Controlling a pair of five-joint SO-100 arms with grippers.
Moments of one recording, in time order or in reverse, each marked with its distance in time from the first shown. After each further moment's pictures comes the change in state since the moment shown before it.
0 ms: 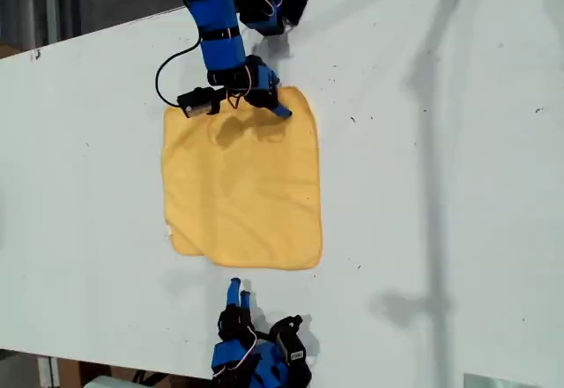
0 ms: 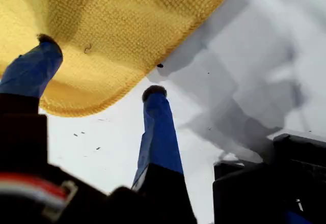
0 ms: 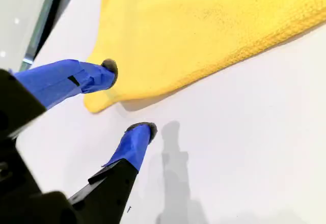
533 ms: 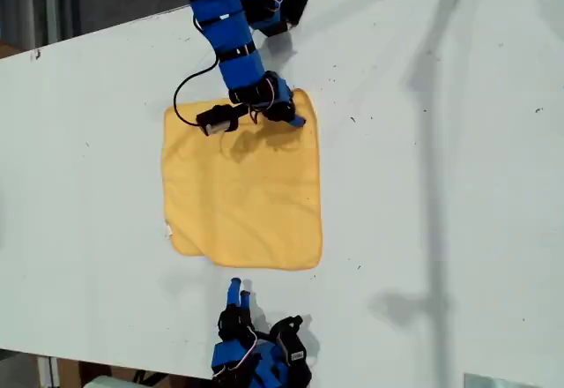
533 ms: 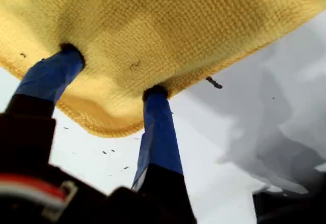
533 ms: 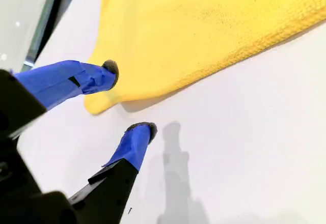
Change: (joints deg) arm 0 0.3 0.0 0.0 0.0 0.4; arm 1 -8.9 -14.2 -9.5 -6.2 6.2
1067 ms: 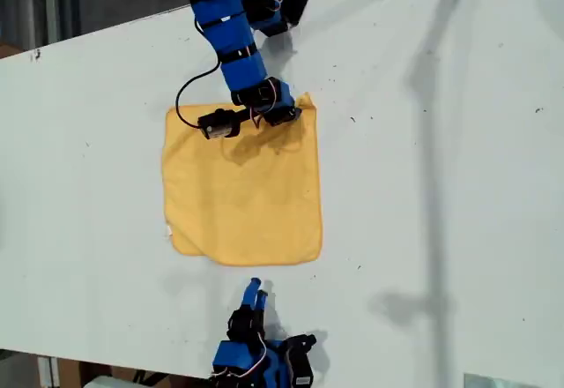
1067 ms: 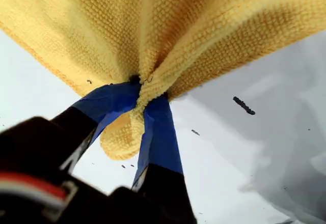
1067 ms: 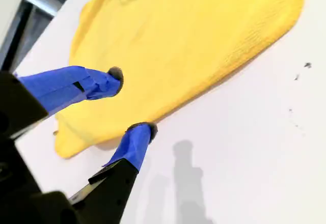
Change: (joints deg) arm 0 21.4 -21.3 -16.6 -0.4 -10.0; arm 1 -0.7 -0.4 -0.5 -1.2 0.2
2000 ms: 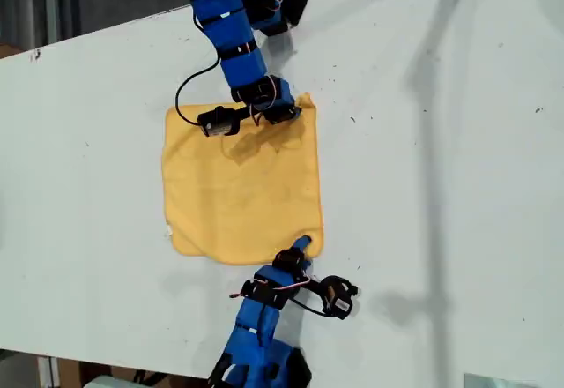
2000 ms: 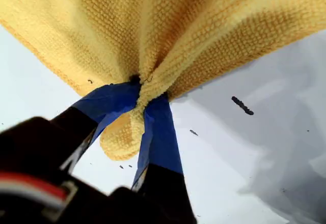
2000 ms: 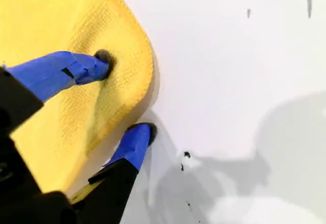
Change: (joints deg) arm 0 18.0 -94.9 -44.6 -22.3 -11.1; arm 1 -0.3 2.0 2.5 -1.8 0.0
